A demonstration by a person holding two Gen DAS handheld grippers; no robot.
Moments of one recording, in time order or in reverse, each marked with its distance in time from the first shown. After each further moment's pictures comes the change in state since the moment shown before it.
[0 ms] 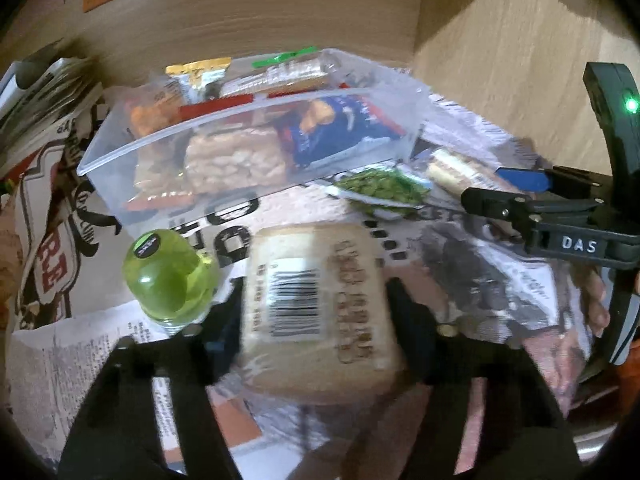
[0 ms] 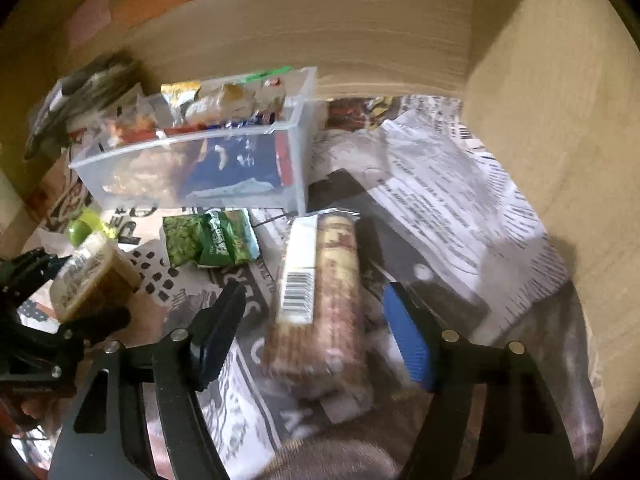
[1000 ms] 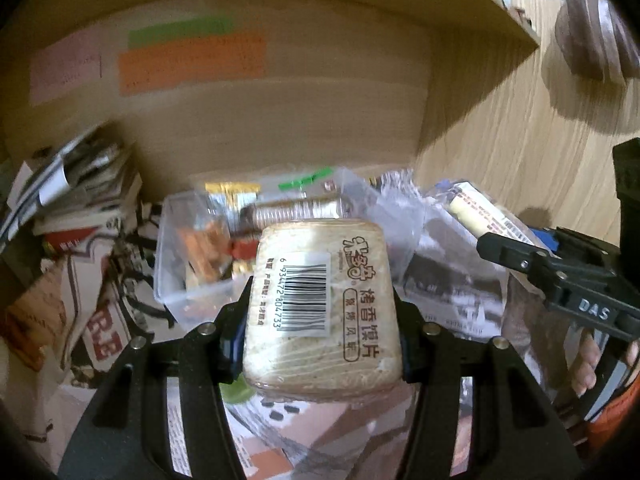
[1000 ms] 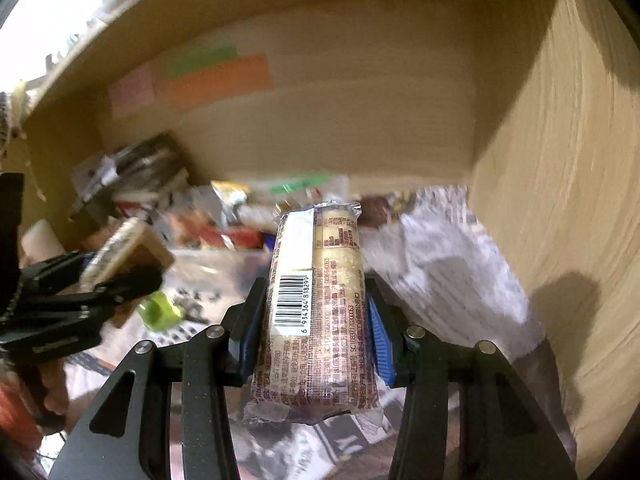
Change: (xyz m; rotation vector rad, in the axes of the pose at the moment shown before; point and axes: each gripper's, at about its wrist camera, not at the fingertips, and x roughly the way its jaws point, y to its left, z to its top) left arm -0.078 0.013 0.056 -0.052 -0.260 -0.002; right arm -0.077 0.024 0.030 0.015 -0.281 0.085
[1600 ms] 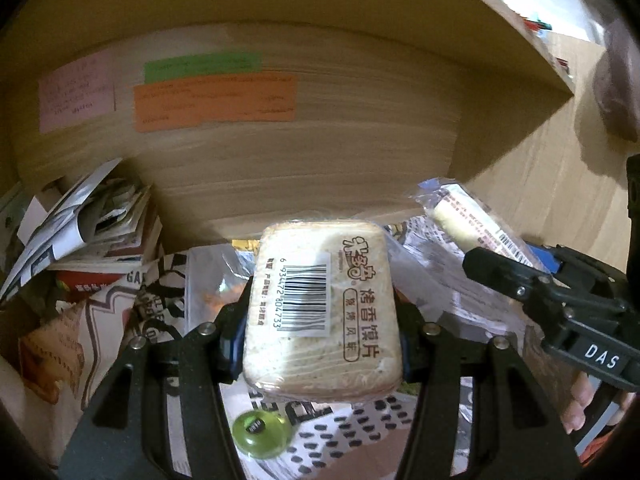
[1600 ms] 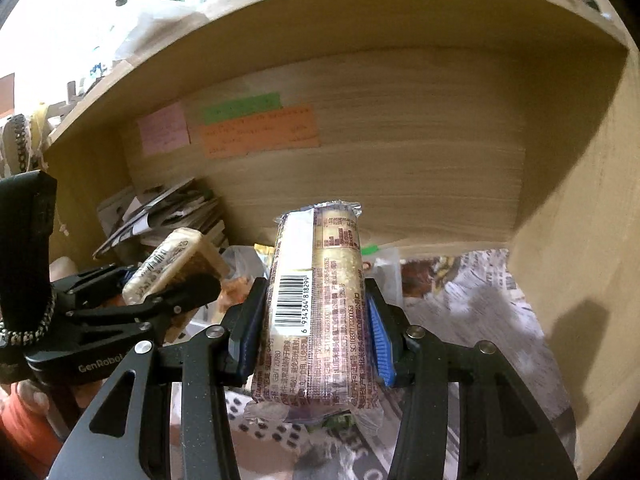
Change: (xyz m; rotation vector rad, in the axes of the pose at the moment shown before) left arm 0.009 0.023 0.045 -0.035 -0.066 0.053; right arm 0.022 0.029 0.044 -0.027 -0.103 0.085
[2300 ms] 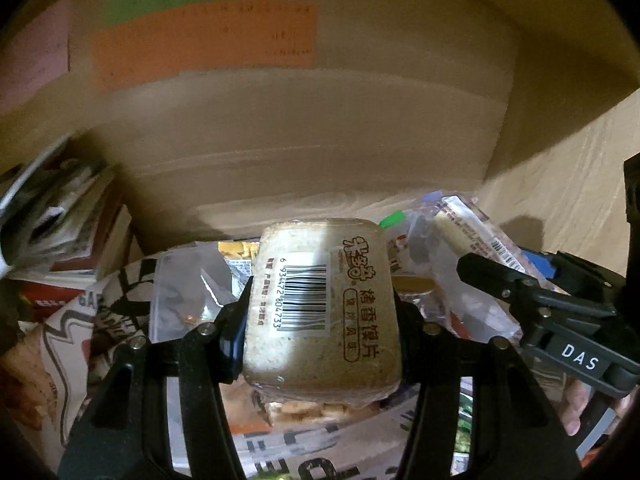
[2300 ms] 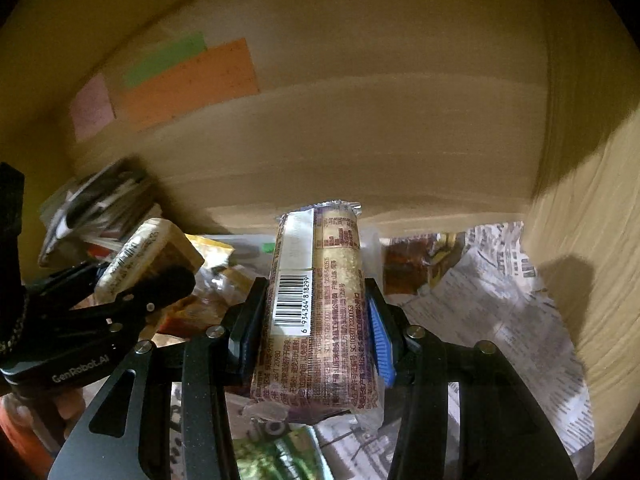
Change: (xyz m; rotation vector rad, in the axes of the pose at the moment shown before) left arm 0.095 0.013 0.009 -0.023 0.139 0.031; right arm 0.089 -0.040 0.005 0.072 0.148 -0.062
